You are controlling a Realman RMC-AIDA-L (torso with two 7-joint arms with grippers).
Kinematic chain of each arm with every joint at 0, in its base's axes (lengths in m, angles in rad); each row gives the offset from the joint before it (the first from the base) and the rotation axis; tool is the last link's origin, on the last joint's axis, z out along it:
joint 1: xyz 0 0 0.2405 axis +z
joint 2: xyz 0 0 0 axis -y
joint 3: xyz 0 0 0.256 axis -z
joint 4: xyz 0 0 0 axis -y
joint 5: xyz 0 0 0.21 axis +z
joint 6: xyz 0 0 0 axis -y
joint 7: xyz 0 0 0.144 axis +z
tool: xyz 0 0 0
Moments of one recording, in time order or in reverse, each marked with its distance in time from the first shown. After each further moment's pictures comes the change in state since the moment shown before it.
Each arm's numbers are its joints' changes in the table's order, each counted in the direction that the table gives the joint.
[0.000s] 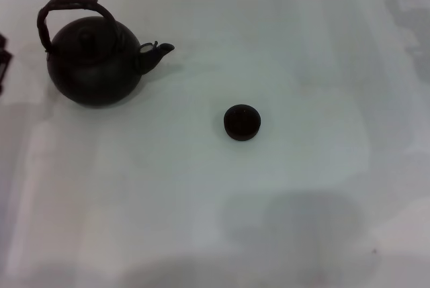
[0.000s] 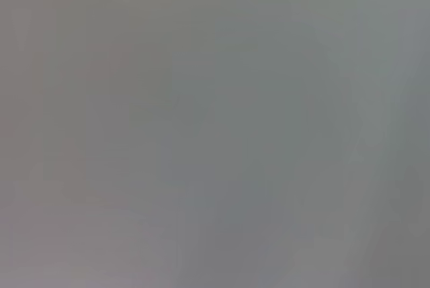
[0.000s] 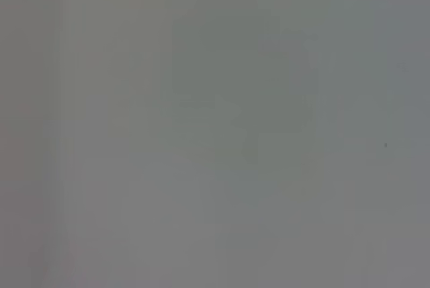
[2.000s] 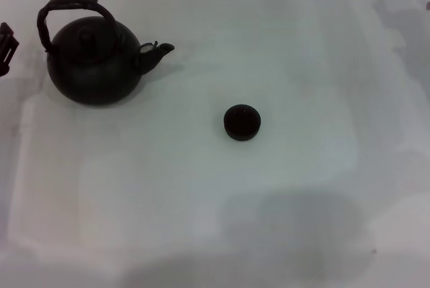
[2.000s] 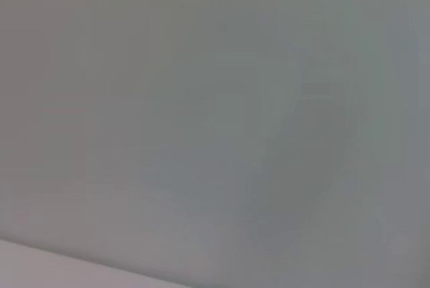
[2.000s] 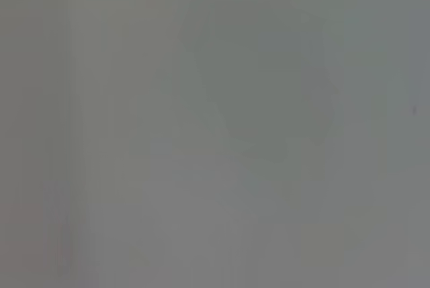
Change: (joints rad) left arm -0.143 -0.003 0.001 -0.085 -0.083 0.332 0.005; right arm 0.037 -0.002 0.000 -0.063 0.023 -0.034 0.005
